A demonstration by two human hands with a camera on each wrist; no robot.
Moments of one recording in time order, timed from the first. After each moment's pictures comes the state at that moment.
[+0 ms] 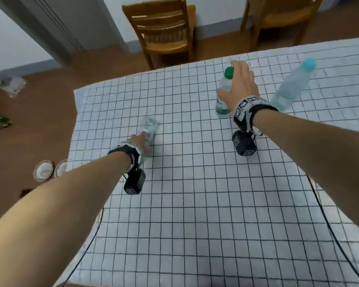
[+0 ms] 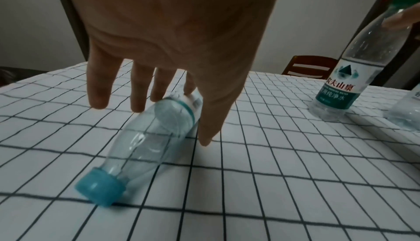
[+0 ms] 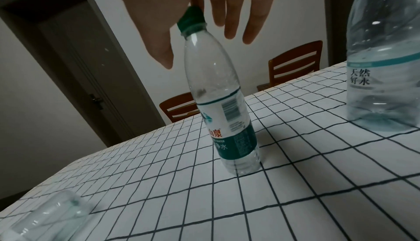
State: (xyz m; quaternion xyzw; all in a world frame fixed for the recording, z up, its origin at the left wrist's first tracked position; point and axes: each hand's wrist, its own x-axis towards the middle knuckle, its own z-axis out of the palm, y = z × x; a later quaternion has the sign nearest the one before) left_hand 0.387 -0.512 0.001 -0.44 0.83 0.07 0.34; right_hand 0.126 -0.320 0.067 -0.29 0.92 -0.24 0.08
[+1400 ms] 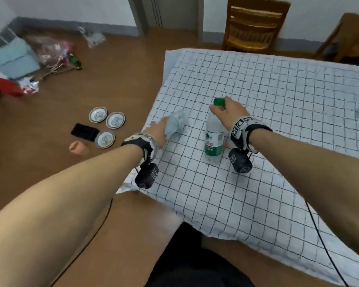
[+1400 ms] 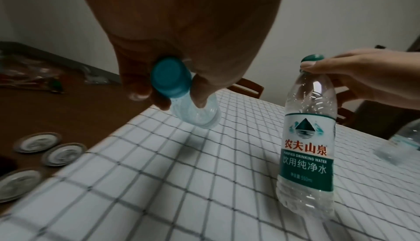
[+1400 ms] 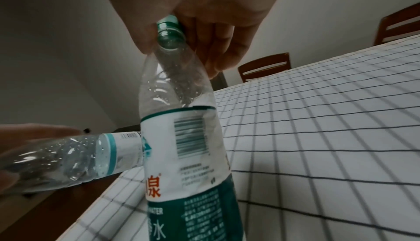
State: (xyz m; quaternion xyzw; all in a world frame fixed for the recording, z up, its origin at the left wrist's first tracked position) left_hand 0.732 -0.478 0.074 -0.51 0.82 0.16 0.20; right_hand 0.488 -0.387 0.073 -0.50 0.81 -0.21 0.20
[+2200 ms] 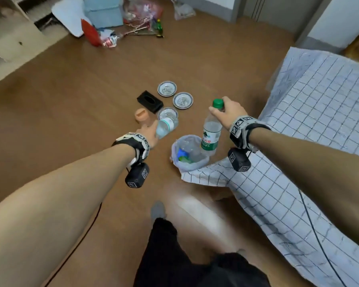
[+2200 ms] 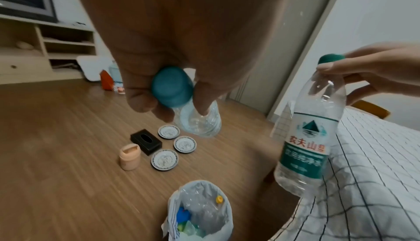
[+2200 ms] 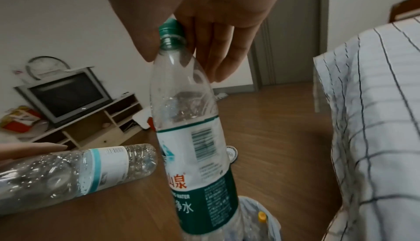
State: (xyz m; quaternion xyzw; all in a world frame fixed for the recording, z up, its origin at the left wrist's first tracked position) left_hand 1.198 -0.599 0.027 -0.66 0.69 0.25 0.15; right_hand 0.912 -0.618 0.027 -0.64 0.72 -0.13 0.24
